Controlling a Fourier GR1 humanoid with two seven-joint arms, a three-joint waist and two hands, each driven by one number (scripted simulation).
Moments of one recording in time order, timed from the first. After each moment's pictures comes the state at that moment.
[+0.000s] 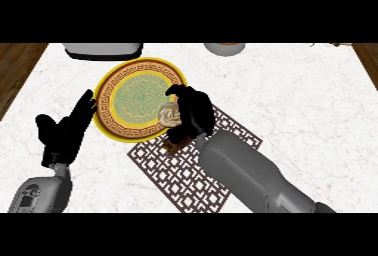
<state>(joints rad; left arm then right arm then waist) -0.18 0.20 0.07 -1.38 0.03 0.00 0.14 -0.85 0.00 0.73 -0.88 0.49 -0.51 0.51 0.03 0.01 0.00</state>
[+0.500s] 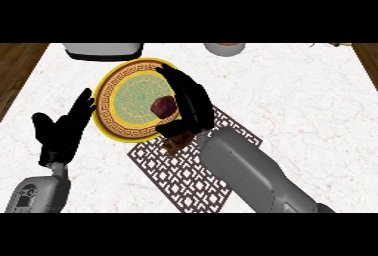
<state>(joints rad) -0.18 0.21 0.08 -1.40 0.03 -0.01 0.16 -0.85 0.00 0.66 -0.91 0.33 -0.62 0.12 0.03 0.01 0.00</state>
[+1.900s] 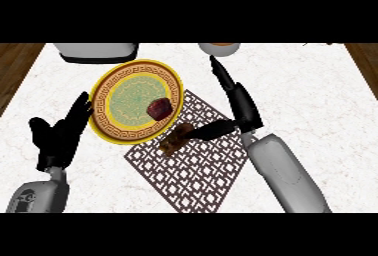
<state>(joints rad) -0.15 0.19 0.10 -1.42 0.01 -0.02 0.16 -0.58 -0.07 0.32 -1.17 -0.01 -0.21 -0.12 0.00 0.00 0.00</state>
